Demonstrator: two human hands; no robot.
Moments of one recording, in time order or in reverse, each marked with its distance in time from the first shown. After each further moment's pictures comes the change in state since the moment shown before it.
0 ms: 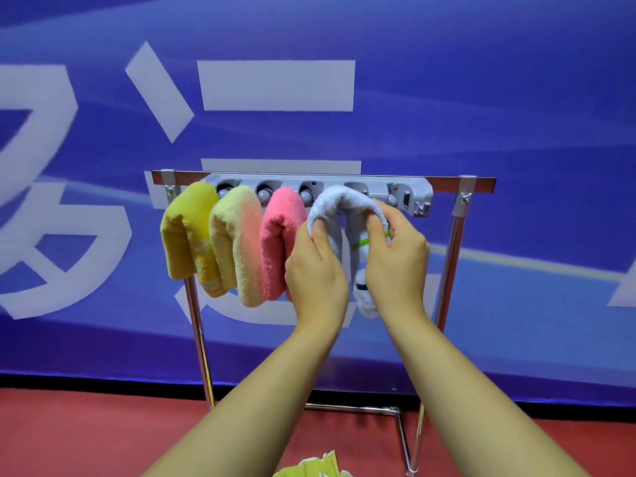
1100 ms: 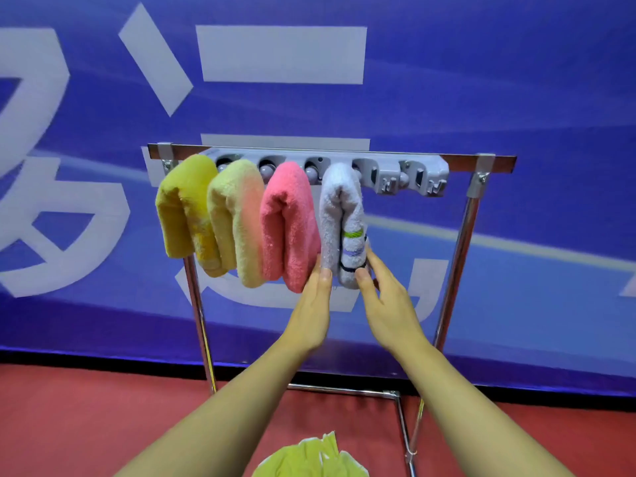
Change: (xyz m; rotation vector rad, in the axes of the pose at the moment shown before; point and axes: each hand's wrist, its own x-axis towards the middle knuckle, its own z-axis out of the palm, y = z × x) left_hand -0.021 -0.125 -0.001 -0.135 -0.654 -0.080; right_hand -0.047 0.112 -0.003 -0.176 -0.519 0.100
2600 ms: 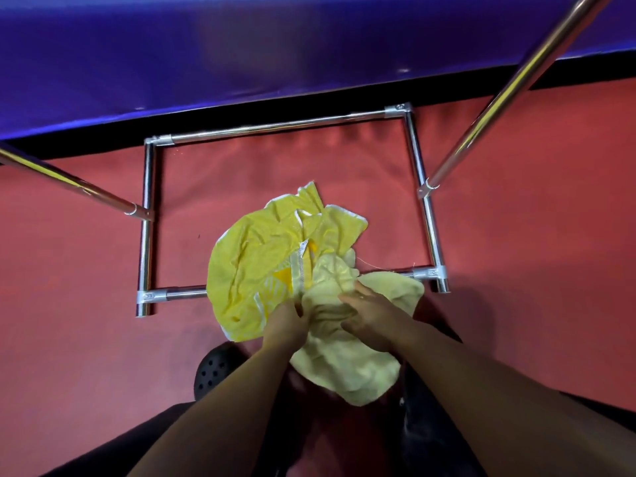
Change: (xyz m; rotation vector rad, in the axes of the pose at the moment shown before) left_hand -0.290 -0.518 0.126 0.580 -0.507 -1.158; right_hand -0.315 0.429 0.212 -0.289 -1.161 0.780
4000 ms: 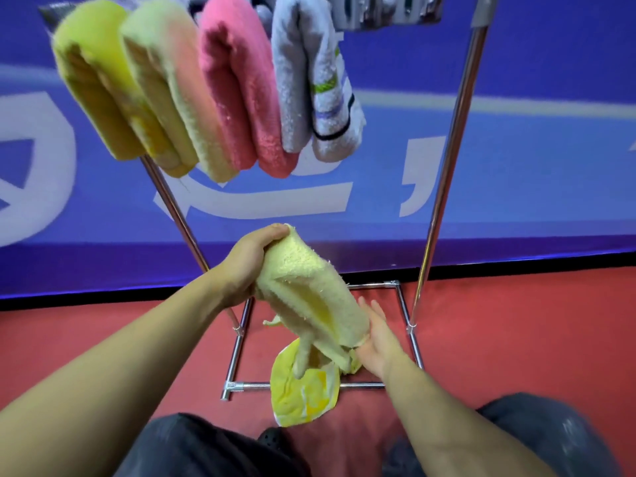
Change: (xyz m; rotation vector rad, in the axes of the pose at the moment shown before) left_hand -0.402 0.171 -0.358 -0.753 -0.013 0.586; right_hand -0.240 -0.189 -0.105 1.947 0.283 -0.309
